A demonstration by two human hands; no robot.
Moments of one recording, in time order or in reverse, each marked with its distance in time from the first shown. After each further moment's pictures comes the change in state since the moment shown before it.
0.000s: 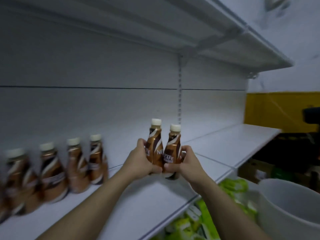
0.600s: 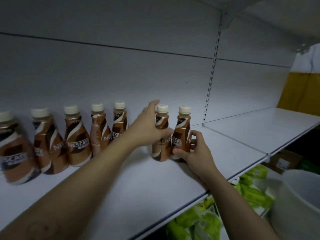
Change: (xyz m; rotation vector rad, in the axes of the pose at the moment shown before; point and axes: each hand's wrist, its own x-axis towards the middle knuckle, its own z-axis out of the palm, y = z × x) left_hand 0.006 -0.030 -0.052 0.158 0.120 0.023; right_hand 0.009 0.035 0.069 -0.197 0.014 -0.091
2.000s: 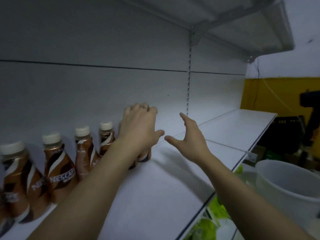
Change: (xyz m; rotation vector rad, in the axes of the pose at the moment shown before) left_hand 0.026 0.024 -0.028 0.710 0.200 0.394; right_hand 0.040 -0.050 -0.003 -0.429 0.238 -0.202
